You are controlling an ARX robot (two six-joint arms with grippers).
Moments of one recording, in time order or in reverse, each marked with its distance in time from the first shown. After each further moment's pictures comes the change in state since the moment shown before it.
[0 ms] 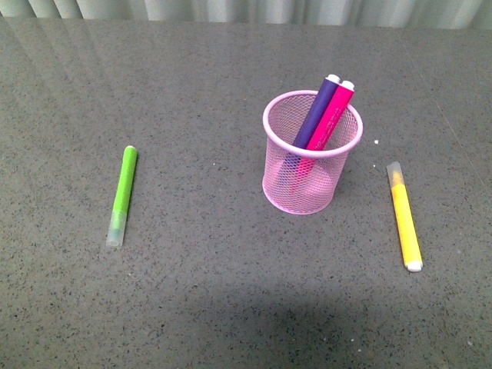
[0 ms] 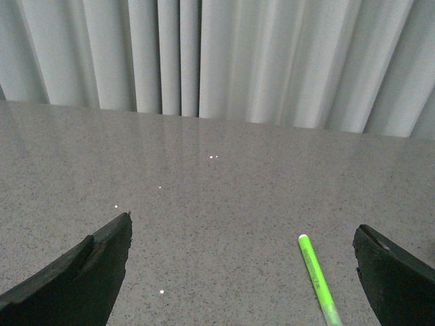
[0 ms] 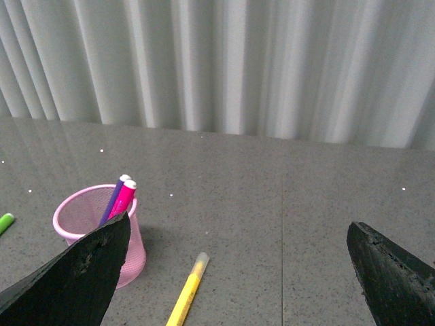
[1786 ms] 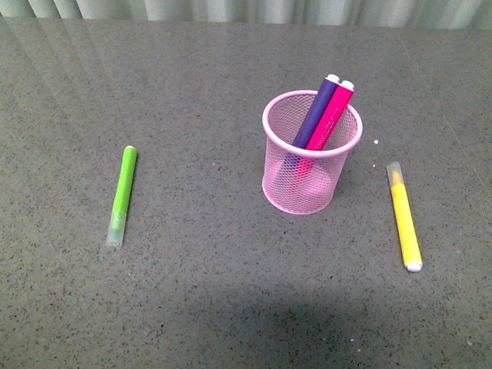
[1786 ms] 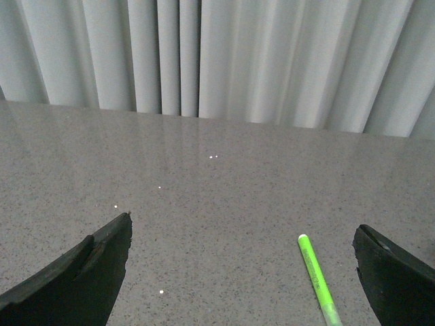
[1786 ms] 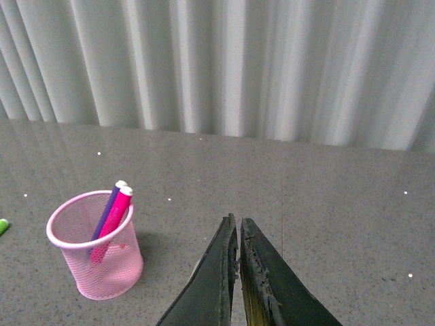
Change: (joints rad) left arm 0.000 0.000 0.000 0.000 0.000 0.000; right arm 0.000 0.159 0.000 0.162 0.000 0.001
